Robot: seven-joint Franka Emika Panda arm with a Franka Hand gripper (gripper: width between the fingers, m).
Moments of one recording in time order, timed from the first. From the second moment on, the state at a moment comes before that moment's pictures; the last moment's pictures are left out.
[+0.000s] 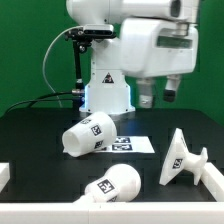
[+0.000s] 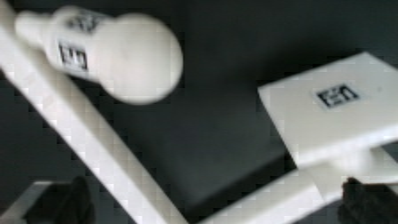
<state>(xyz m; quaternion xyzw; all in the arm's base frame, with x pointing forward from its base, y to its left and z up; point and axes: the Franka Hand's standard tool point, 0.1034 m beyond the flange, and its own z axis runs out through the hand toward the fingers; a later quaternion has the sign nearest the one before) 0.578 0.073 0.151 0.87 0.49 0.00 0.06</state>
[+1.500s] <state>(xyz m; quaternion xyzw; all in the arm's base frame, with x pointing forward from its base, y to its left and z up) 0.539 0.127 0.098 0.79 0.61 -0.03 0.08</state>
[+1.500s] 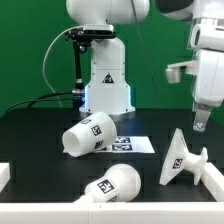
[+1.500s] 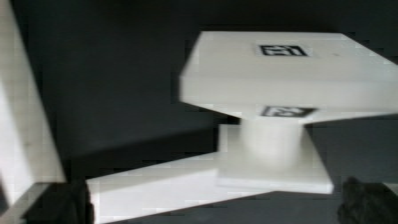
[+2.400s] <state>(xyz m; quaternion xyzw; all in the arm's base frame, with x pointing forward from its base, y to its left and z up) 0.520 0.126 0.058 0.80 0.59 -0.07 0.07</state>
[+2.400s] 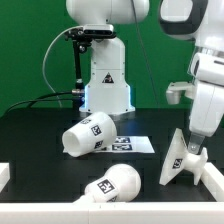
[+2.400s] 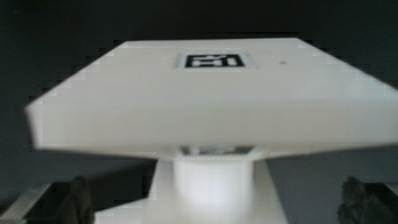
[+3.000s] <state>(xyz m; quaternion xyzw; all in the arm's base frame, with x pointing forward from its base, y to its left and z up) 0.513 0.125 0.025 0.80 0.59 -0.08 0.05</state>
